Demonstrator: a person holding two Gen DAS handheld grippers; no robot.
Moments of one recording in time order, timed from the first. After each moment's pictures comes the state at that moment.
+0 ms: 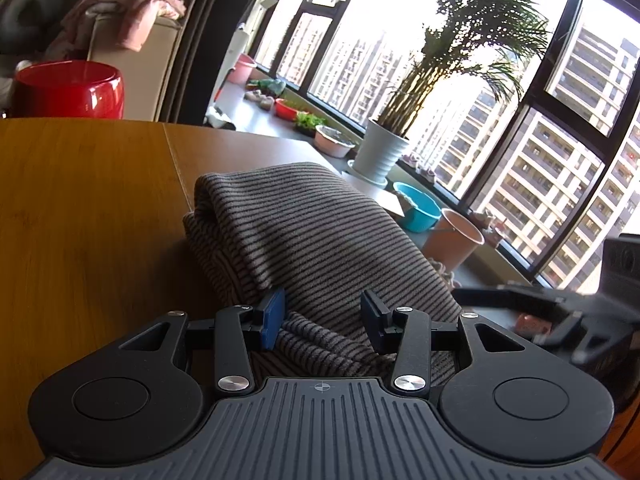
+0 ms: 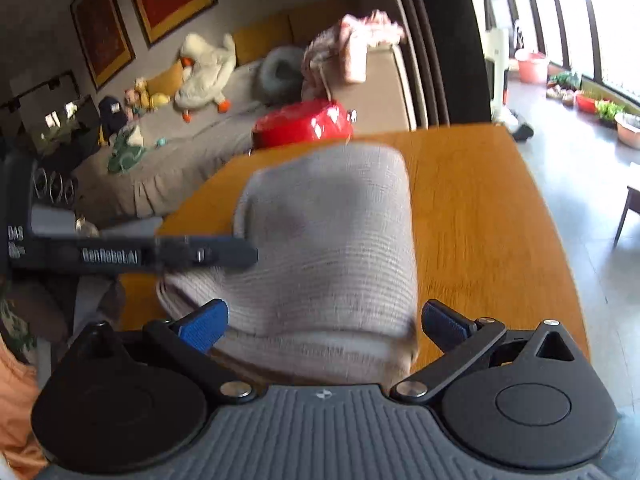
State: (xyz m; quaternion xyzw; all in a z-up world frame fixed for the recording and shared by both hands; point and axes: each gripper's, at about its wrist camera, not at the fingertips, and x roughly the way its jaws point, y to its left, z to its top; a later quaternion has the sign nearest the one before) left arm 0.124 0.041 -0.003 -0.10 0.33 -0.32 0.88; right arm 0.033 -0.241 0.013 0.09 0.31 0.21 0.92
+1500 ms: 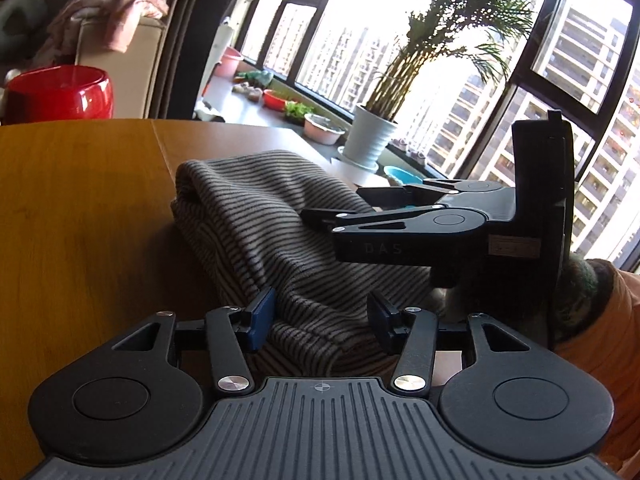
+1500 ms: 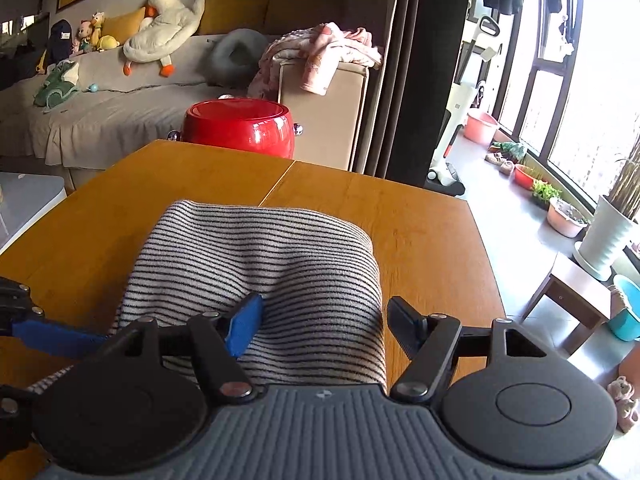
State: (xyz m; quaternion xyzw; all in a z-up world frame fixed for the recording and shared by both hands) left arm 0.099 0.038 0.004 -0.08 0.34 -0.34 0.88; right arm 0.118 -0.169 0.011 -0.09 0.30 0.09 0.94
